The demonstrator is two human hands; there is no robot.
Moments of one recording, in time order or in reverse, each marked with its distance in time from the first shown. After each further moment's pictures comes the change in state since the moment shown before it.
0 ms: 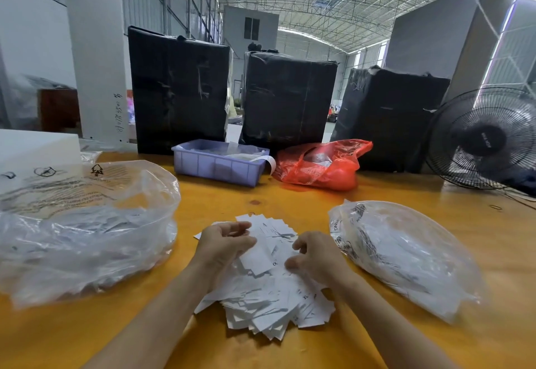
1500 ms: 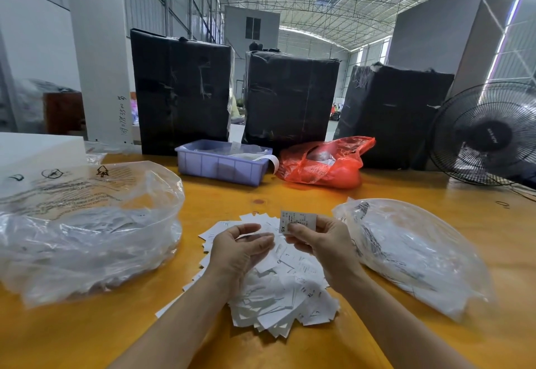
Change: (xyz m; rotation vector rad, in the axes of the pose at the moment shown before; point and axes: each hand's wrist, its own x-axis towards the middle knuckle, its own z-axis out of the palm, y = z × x) left_hand -0.013 -0.004 0.019 -0.292 -0.024 -0.060; right_hand -0.020 -0.021 -0.009 1.080 0.166 -0.003
